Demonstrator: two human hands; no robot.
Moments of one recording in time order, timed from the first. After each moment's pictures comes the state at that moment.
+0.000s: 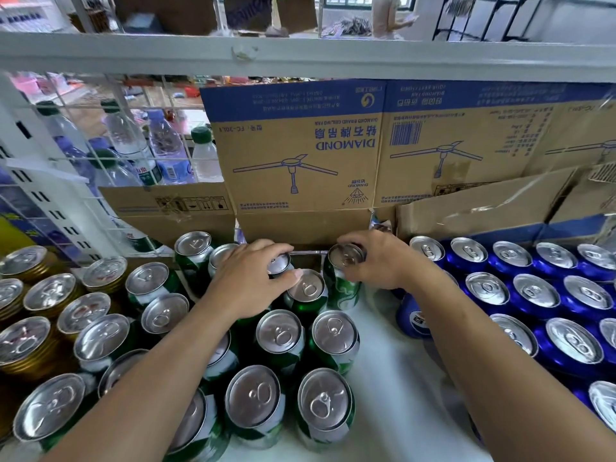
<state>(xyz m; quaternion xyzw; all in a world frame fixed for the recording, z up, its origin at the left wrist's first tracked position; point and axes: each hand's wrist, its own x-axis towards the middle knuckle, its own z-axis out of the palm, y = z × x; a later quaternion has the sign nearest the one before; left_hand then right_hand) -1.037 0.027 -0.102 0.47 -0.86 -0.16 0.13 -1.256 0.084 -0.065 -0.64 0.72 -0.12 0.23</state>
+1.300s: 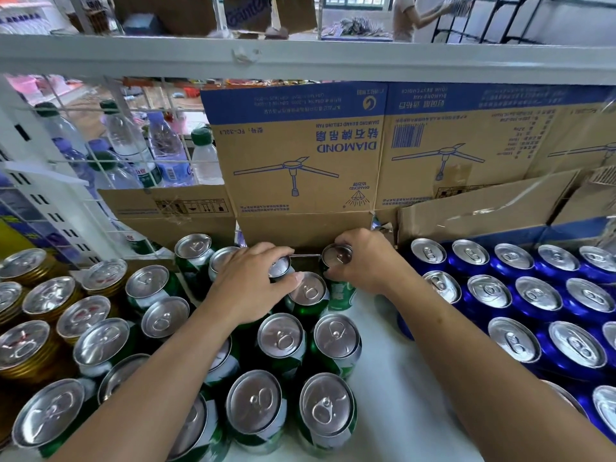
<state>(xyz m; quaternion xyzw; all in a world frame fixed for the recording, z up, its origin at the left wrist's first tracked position) -1.035 0.027 -0.104 0.47 -0.85 -0.18 0.13 -1.237 0.071 -0.078 -0.62 0.75 -0.16 0.17</state>
